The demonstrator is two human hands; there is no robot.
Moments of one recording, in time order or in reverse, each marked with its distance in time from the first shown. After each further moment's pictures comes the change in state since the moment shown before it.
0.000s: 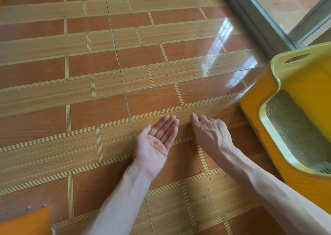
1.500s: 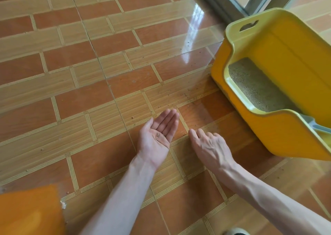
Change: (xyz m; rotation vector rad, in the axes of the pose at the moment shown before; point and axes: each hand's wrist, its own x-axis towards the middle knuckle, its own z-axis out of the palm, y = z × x) left_hand -0.047 -0.050 -0.015 0.086 -0.088 -0.142; right_hand -0.151 -0.012 0.041 0.014 0.121 0.048
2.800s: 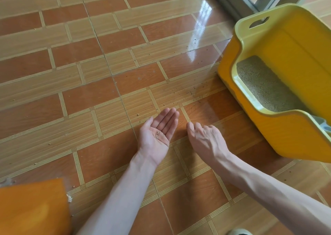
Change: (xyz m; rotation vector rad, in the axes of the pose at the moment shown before) left_hand -0.001 0.008 -0.004 -0.004 0.075 0.031; right_hand 0.029 -0.019 -0.028 -0.034 -0.181 -0.039
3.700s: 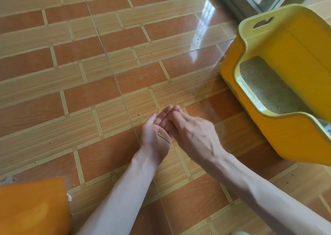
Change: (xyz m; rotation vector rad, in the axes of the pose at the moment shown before) left_hand 0.011 -0.002 0.000 0.054 0.008 -0.004; right_hand 0.006 -0.022 -0.043 0.503 0.508 -0.143
